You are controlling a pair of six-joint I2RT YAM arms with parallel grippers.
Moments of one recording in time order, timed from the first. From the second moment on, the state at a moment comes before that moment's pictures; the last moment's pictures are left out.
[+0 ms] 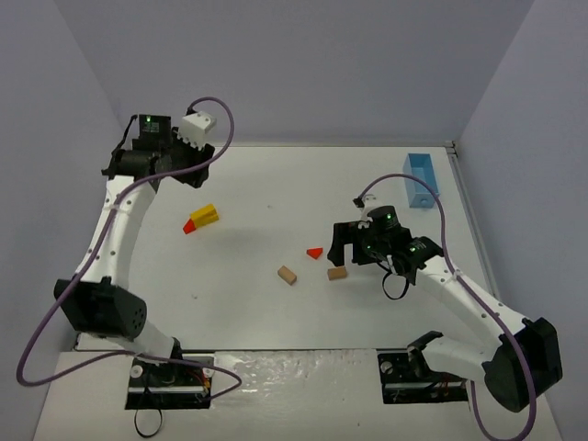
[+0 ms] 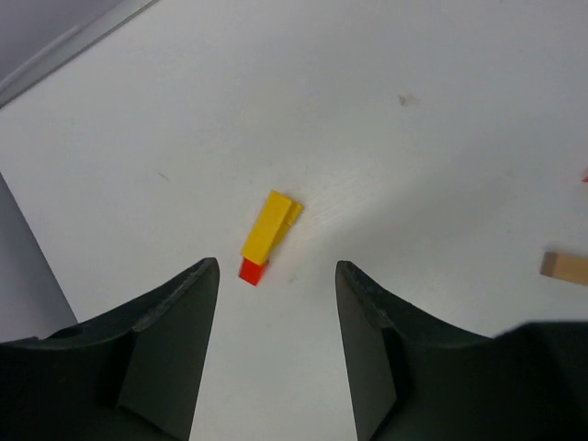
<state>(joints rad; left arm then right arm) -0.12 1.53 1.70 -0.88 0.24 0.36 0.51 1.12 0.77 -0.43 -0.11 0.35</state>
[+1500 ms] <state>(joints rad) -0.14 0.76 0.71 -0.64 0.20 -0.23 0.68 1.81 1.08 -0.38 0.33 0.82</state>
